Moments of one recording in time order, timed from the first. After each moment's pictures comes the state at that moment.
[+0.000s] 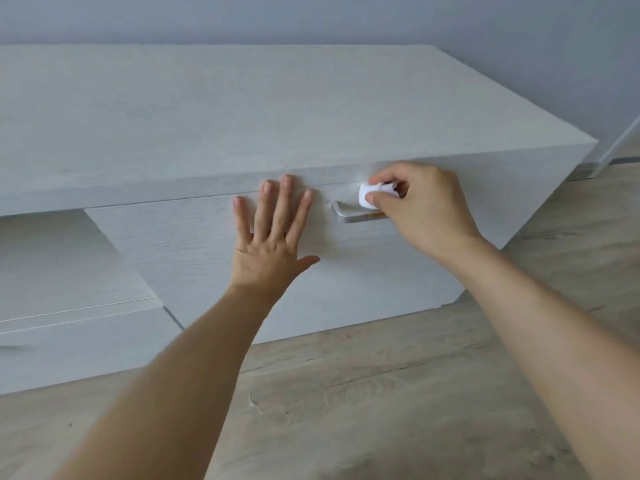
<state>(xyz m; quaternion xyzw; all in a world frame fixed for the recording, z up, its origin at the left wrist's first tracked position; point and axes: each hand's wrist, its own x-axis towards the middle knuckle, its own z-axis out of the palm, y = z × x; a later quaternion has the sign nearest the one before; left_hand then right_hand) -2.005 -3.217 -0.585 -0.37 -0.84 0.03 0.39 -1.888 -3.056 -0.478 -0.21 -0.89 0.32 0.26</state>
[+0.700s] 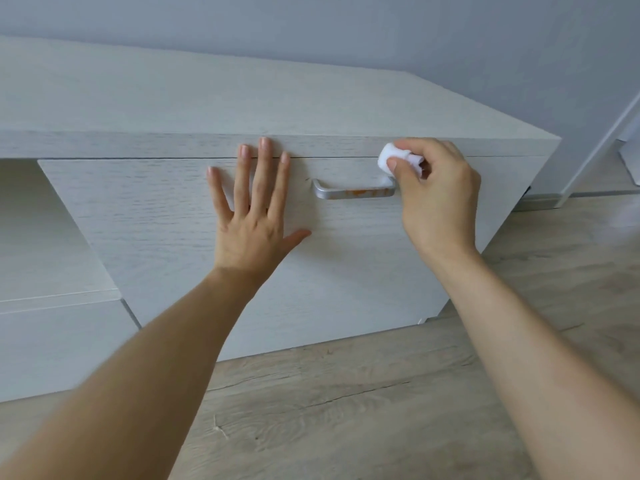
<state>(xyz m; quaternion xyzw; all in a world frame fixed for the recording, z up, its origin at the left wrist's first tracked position) -2.006 -3.199 -0.595 -0.32 -0.80 -0.06 0.51 -1.866 -3.054 -0.507 -0.19 -0.81 0.27 0.49</state>
